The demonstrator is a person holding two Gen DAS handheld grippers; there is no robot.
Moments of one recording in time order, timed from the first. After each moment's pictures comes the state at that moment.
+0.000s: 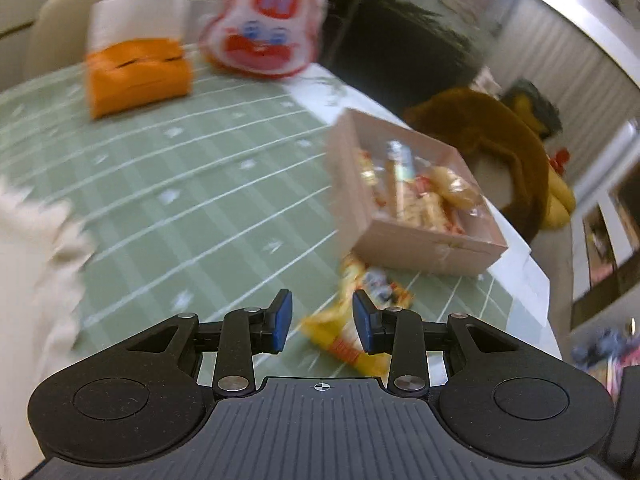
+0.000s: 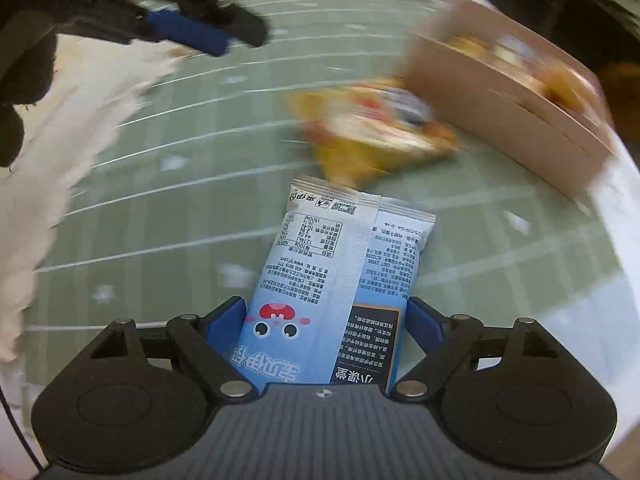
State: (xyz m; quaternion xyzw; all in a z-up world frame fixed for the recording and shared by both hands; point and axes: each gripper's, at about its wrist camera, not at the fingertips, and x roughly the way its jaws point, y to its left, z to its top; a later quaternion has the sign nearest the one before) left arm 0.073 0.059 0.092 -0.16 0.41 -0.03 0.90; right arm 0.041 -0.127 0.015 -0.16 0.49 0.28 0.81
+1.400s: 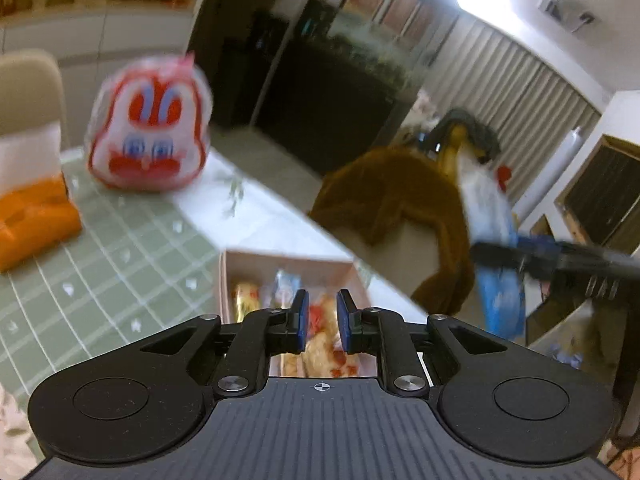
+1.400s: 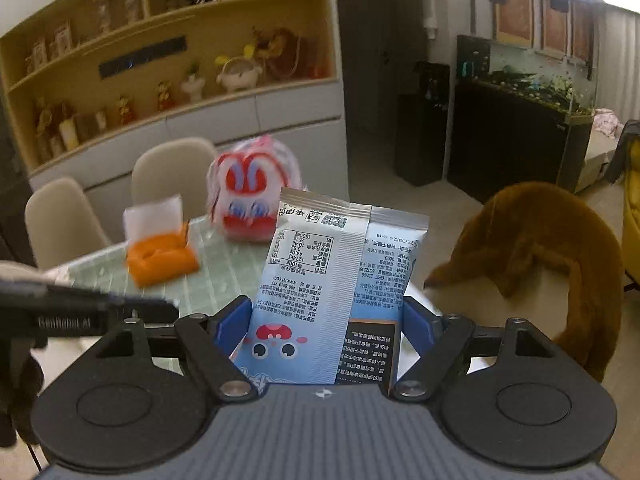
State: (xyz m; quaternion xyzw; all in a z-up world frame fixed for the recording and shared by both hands) left arm 0.188 0.030 0.198 -0.16 0.37 -0.10 0.91; right arm 0.225 -0.223 0.235 -0.01 0.31 0.25 0.92
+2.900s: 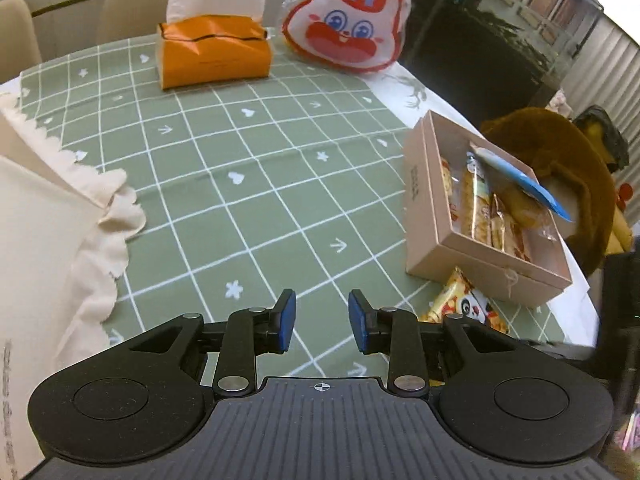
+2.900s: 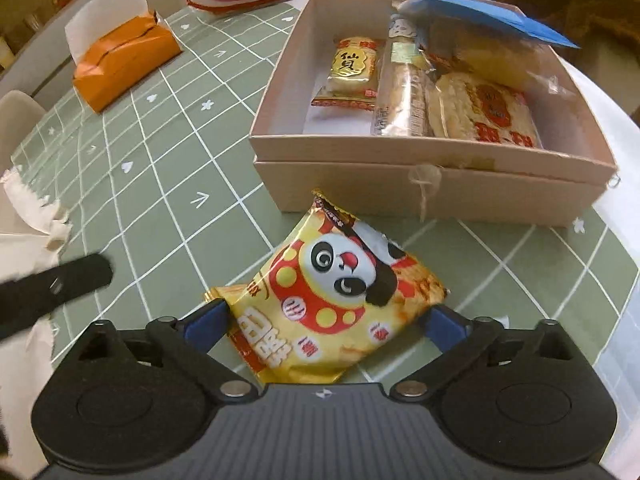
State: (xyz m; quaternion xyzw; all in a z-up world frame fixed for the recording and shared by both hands) left arm 0.063 0.080 0.084 -0.19 0.43 0.10 0.88; right arm 0.167 -0.085 0.016 -0.01 0.53 0.18 0.83
